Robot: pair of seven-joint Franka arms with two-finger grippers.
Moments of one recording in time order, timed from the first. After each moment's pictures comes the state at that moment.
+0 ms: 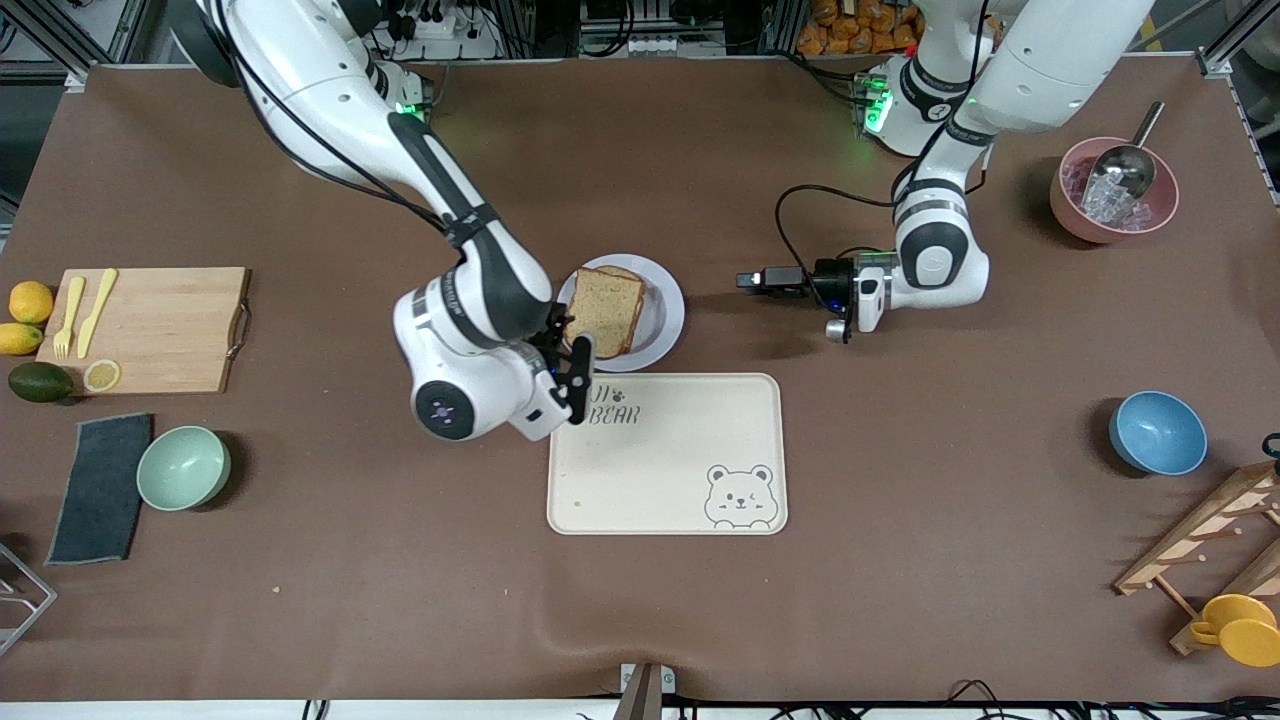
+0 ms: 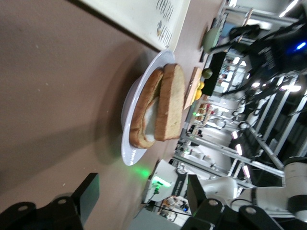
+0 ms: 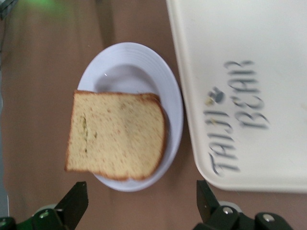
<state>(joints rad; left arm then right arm) -0.12 0.44 -0.21 -2.38 -1.62 2.00 0.93 0.45 0.75 0.01 -1.33 0.45 1.69 -1.01</state>
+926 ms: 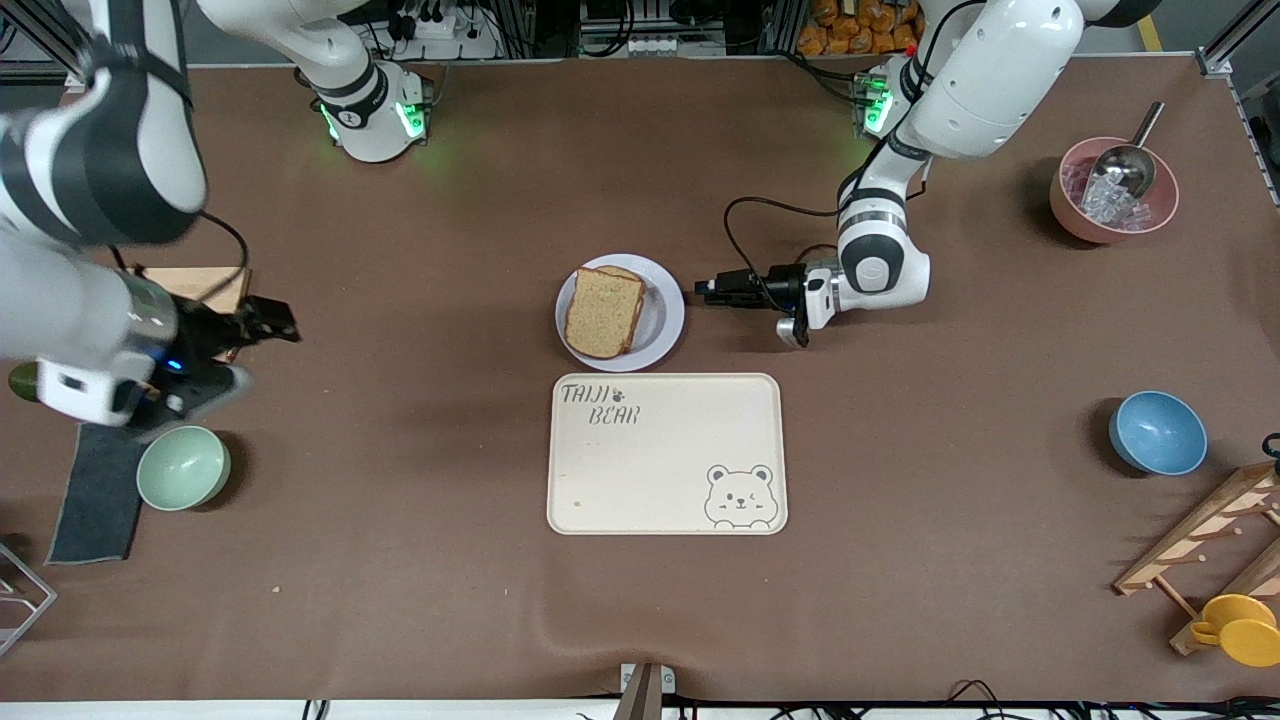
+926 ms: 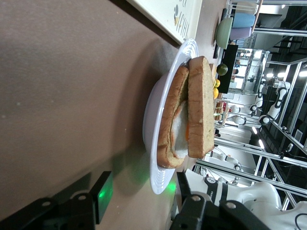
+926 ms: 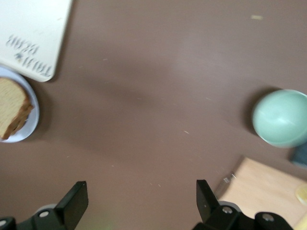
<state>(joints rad) -0.26 0.59 -0.22 -2.29 -1.79 2.10 1.15 0.33 0.26 -0.29 -1.40 0.09 1.49 -0.32</state>
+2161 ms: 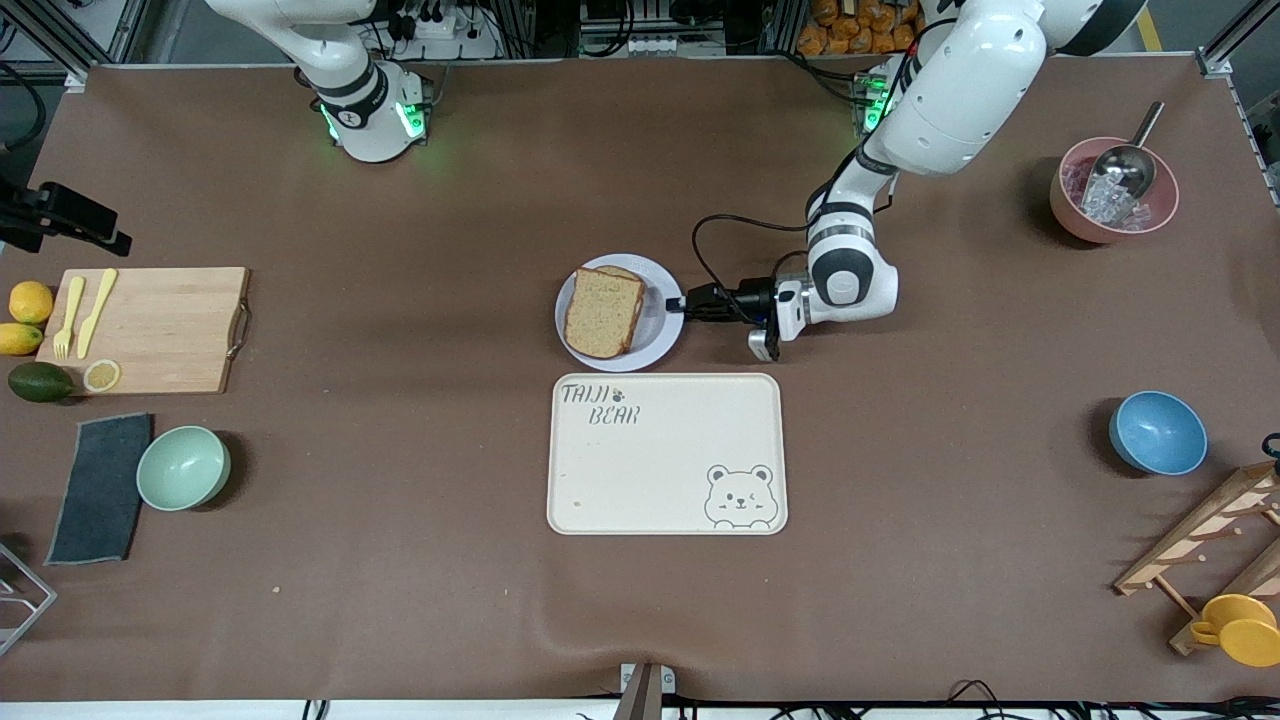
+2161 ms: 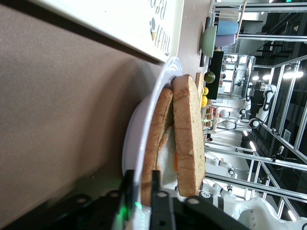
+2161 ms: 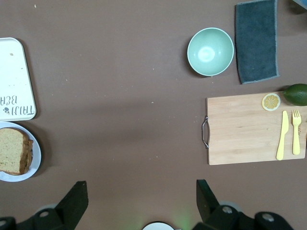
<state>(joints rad) -0.33 0.67 -0.22 -2.16 -1.89 2.10 1.21 -0.03 0.03 -0.04 -1.43 0.02 1.38 0.00</state>
